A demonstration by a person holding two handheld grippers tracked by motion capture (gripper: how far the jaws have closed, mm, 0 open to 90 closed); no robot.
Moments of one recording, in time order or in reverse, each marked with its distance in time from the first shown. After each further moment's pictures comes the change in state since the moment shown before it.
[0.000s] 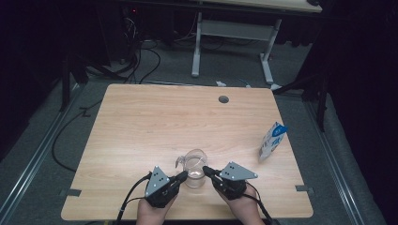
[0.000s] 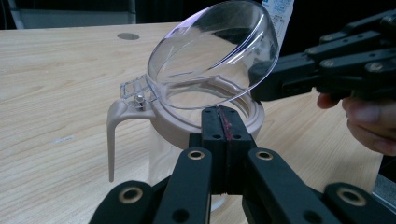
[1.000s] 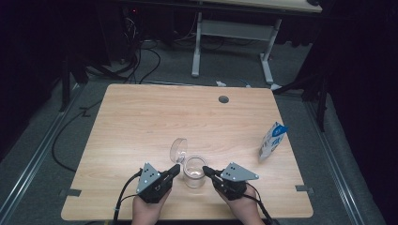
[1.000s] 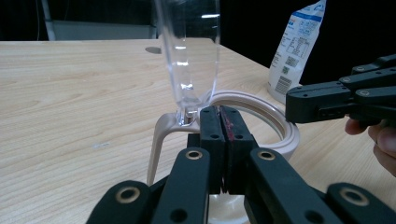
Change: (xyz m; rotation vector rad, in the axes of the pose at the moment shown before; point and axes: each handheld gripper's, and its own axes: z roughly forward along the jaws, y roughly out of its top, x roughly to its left) left arm 0.014 0.015 -0.003 -0.079 0.044 -0.008; right arm -0.001 -0.003 0.000 -0.022 0.007 0.003
